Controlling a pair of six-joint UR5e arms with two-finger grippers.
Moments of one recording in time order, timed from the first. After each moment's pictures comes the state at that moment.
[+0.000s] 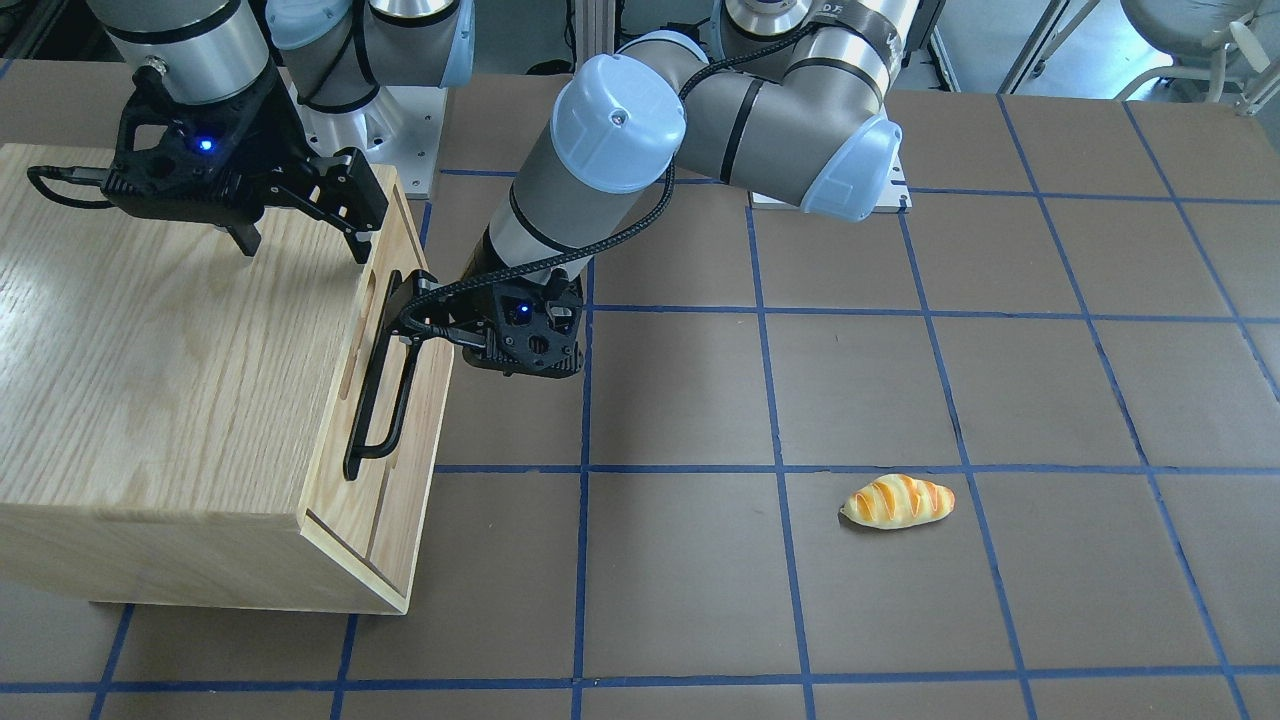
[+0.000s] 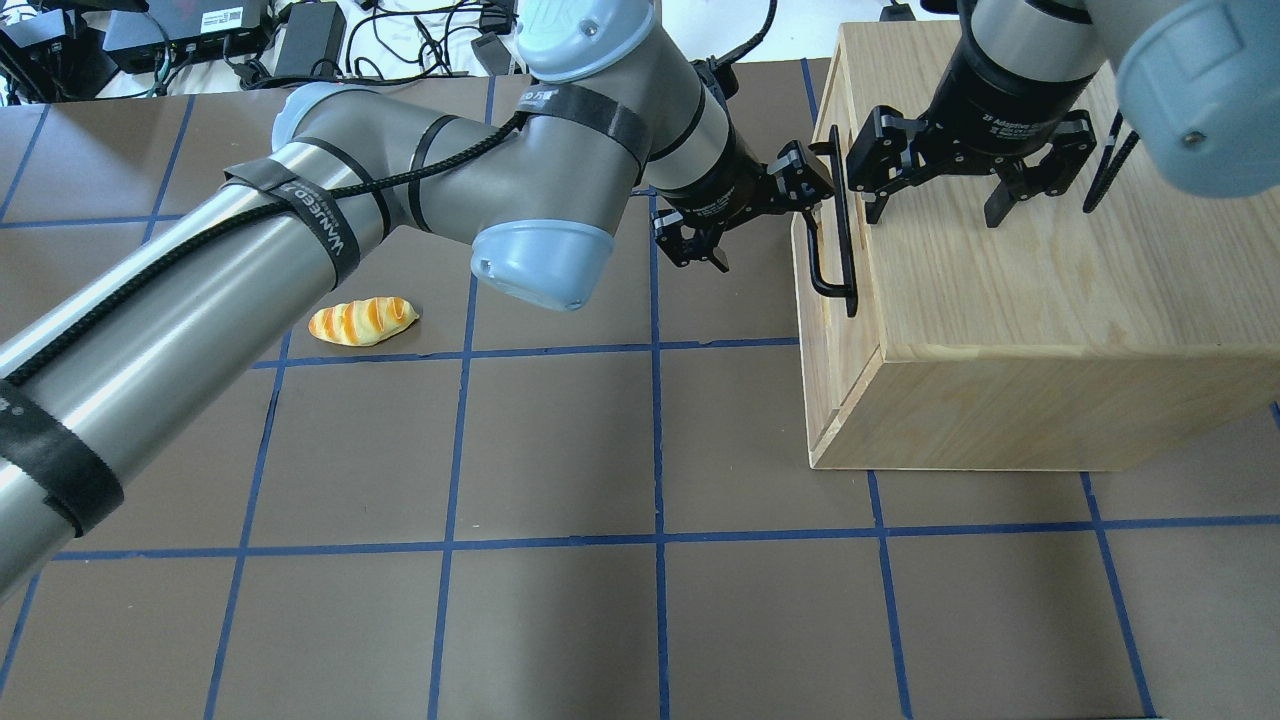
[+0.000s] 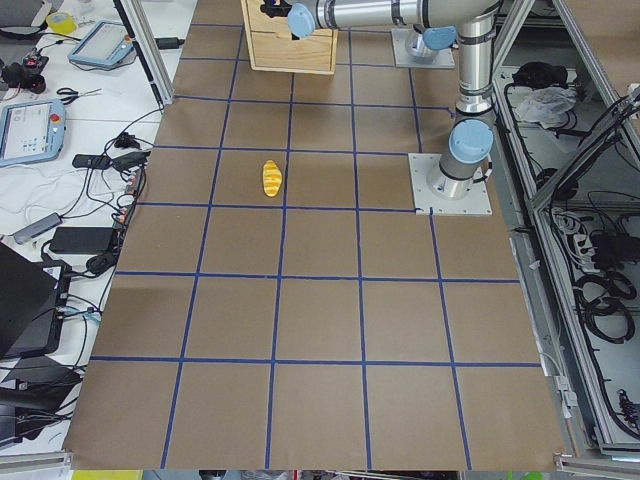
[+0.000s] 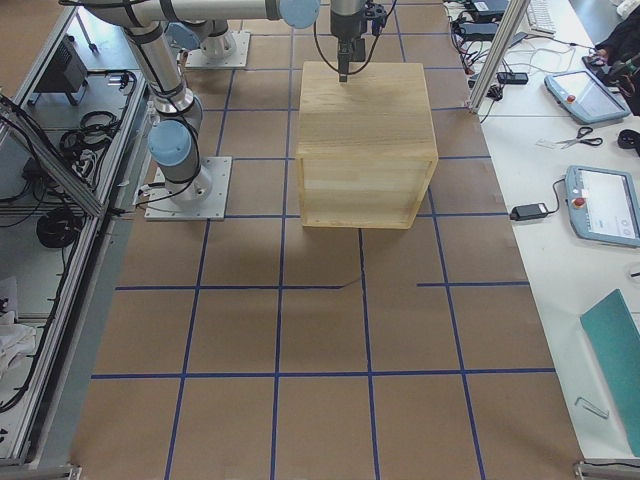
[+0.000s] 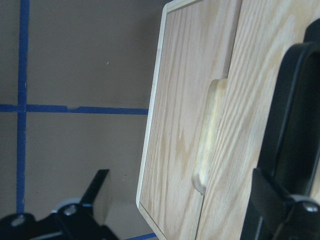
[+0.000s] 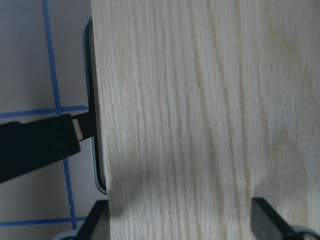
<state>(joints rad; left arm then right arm) -1.98 -1.94 -1.51 -0.98 1.16 -0.62 1.59 -1.58 1.57 -1.60 -1.55 0.10</state>
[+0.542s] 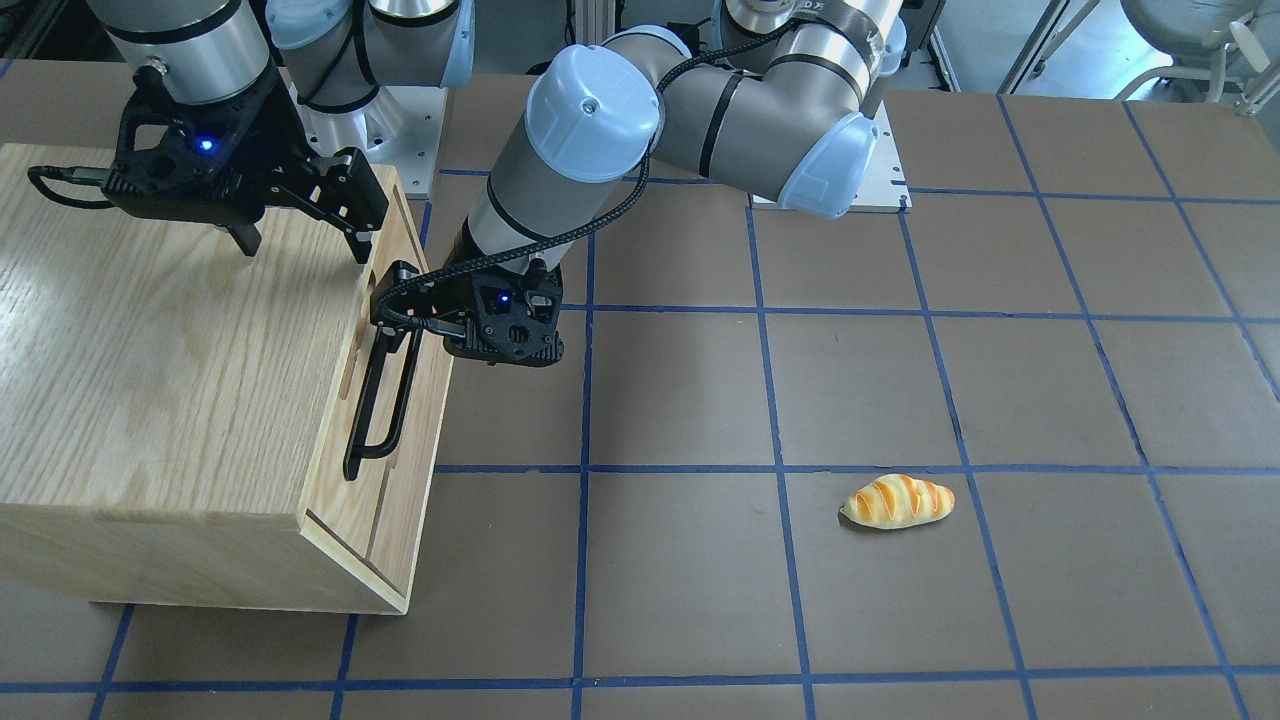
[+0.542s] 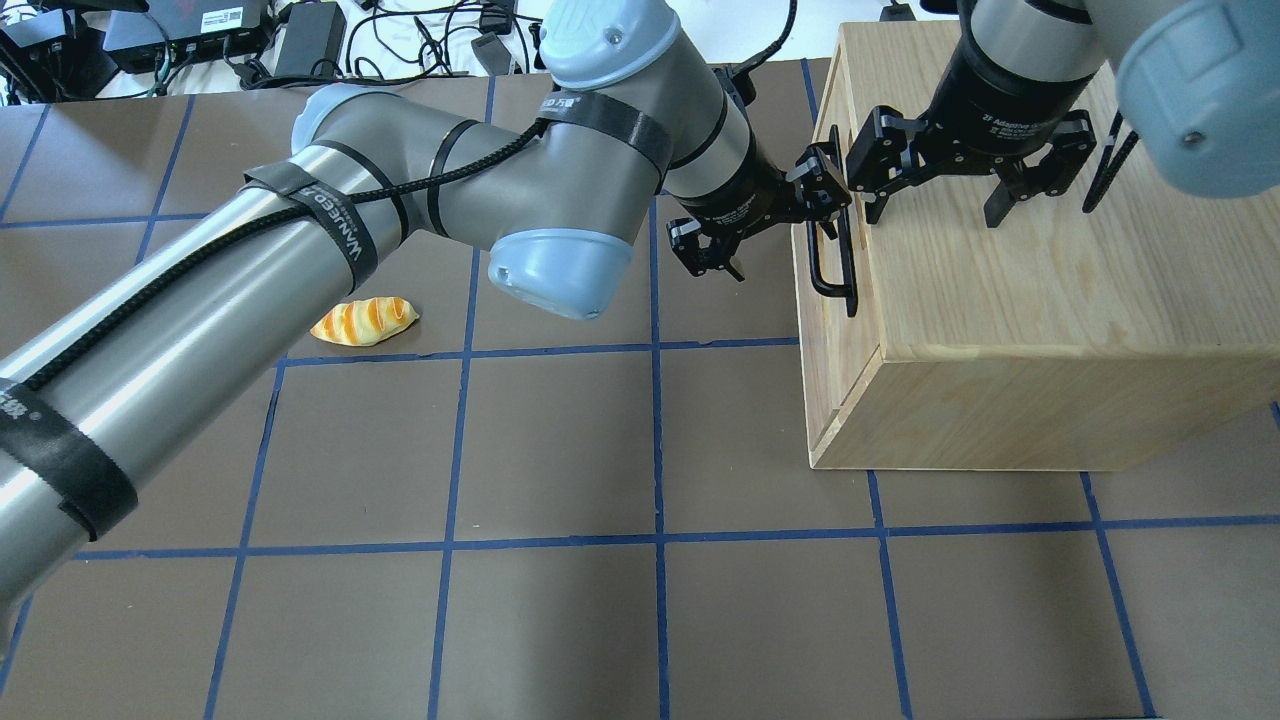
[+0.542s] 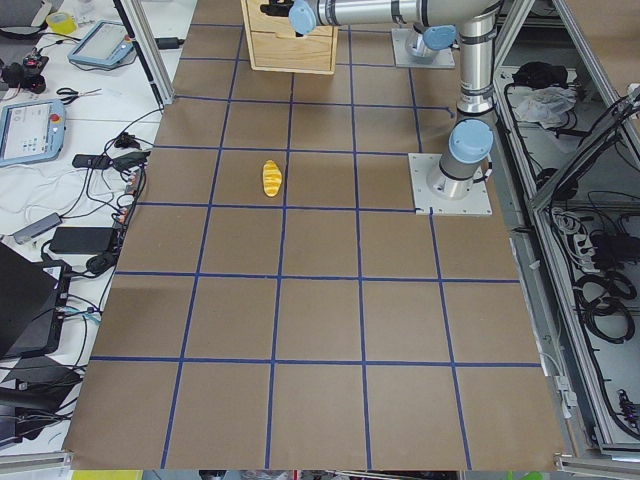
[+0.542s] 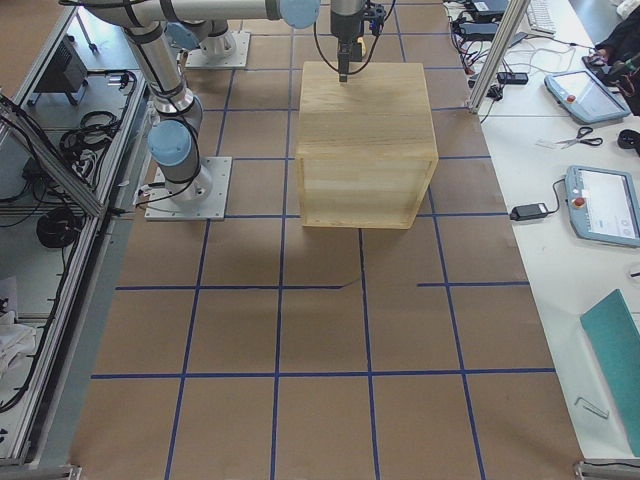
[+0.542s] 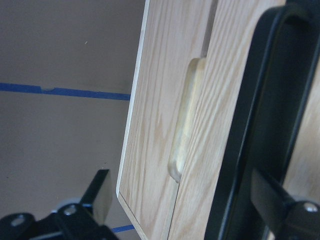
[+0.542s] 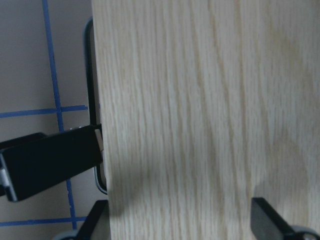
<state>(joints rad) -2.00 -1.95 -1.51 -0.97 1.16 -0.66 1.59 -1.58 1.57 -1.60 -1.55 0.10</state>
